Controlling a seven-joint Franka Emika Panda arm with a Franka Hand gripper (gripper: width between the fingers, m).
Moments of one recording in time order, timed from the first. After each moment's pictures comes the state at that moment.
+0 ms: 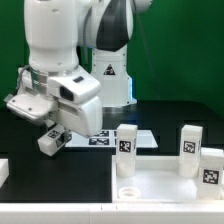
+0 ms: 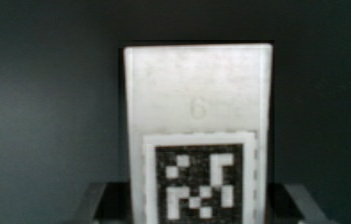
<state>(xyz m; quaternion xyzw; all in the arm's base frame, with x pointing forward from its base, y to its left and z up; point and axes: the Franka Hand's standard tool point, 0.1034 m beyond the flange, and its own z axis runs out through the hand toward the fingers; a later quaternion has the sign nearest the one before) 0.400 -0.125 0.025 -0.32 -0.94 0.05 0.14</state>
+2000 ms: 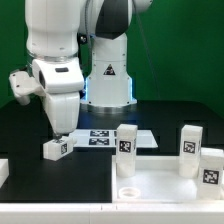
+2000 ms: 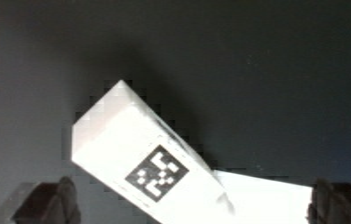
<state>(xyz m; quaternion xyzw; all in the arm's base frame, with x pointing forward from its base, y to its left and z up) 0.415 -0.142 0.057 -0.60 -0.79 0.12 0.09</state>
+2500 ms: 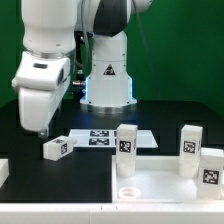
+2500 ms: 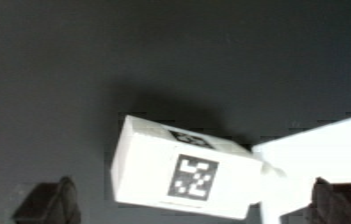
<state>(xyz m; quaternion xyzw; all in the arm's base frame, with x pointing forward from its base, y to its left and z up) 0.425 -0.144 0.064 -0.80 -0.59 0.13 0.05</state>
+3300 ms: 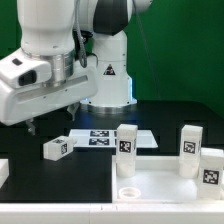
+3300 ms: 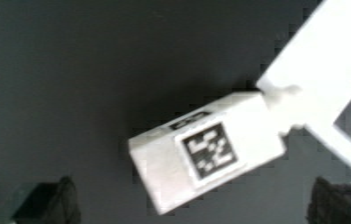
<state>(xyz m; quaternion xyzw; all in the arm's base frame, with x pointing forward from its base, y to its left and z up) 0.444 -0.139 0.060 -0.97 -0.21 0.16 0.03</state>
